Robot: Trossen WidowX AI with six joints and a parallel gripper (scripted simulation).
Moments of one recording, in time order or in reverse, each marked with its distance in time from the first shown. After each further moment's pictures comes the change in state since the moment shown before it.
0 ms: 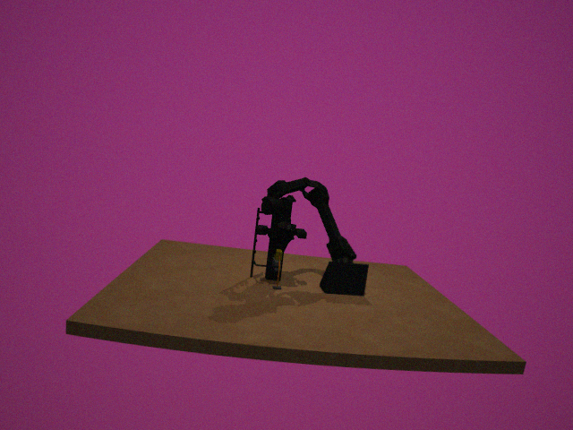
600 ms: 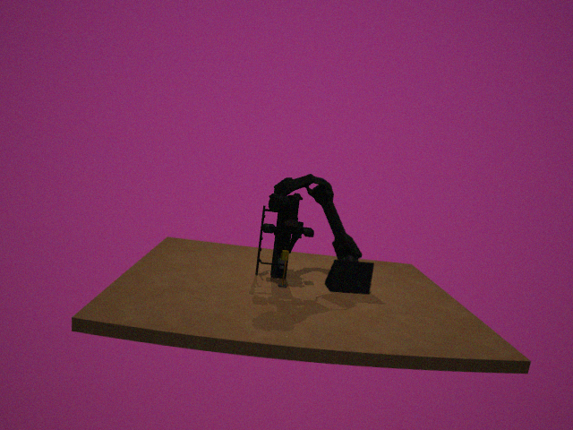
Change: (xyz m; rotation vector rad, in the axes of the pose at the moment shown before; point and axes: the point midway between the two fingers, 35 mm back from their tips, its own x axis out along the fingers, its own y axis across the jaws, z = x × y) arm -0.006 0.000 0.035 -0.003 -0.046 -0.004
